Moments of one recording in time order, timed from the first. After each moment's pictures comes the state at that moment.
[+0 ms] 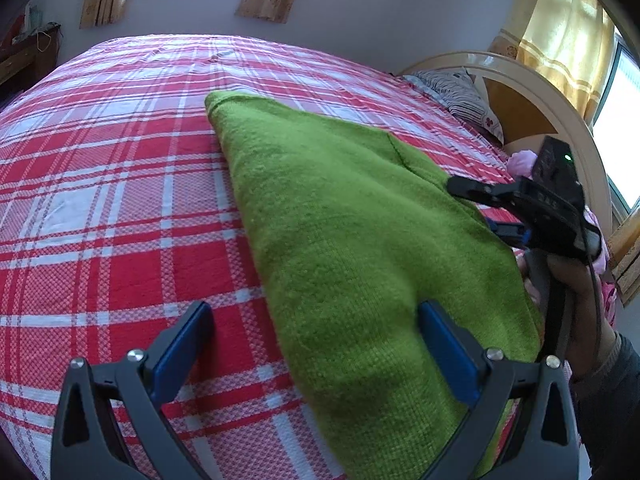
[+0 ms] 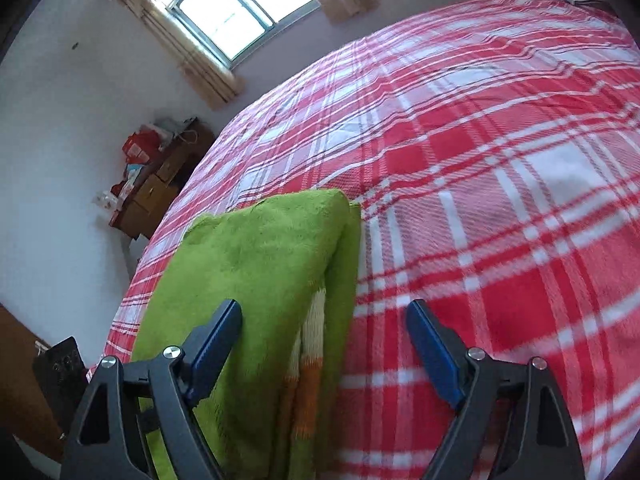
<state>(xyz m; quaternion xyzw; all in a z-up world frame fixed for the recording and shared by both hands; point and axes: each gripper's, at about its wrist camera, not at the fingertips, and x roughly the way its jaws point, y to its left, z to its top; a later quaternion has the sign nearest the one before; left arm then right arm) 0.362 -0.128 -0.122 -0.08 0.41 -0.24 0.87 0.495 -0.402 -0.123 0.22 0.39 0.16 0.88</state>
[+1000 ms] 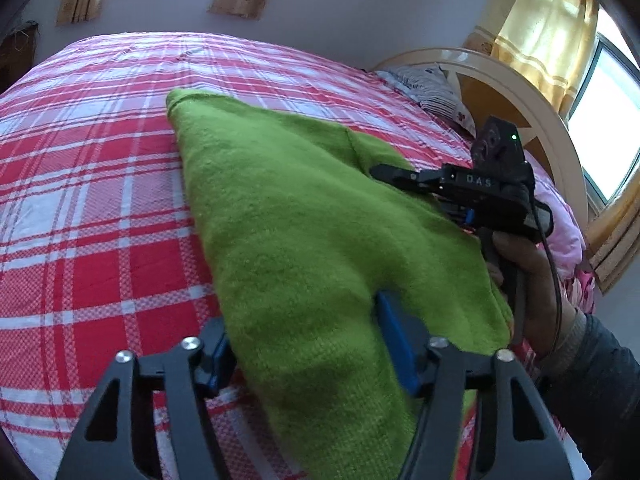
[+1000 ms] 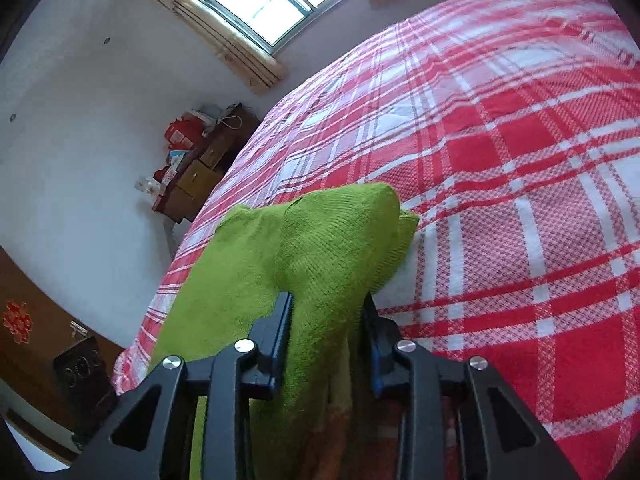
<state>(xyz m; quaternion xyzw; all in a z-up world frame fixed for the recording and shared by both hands) 0.361 -0.142 -0.116 -0.09 0.41 -0.29 0.86 0.517 -0.377 -0.136 0.23 0.39 0.25 0.86</state>
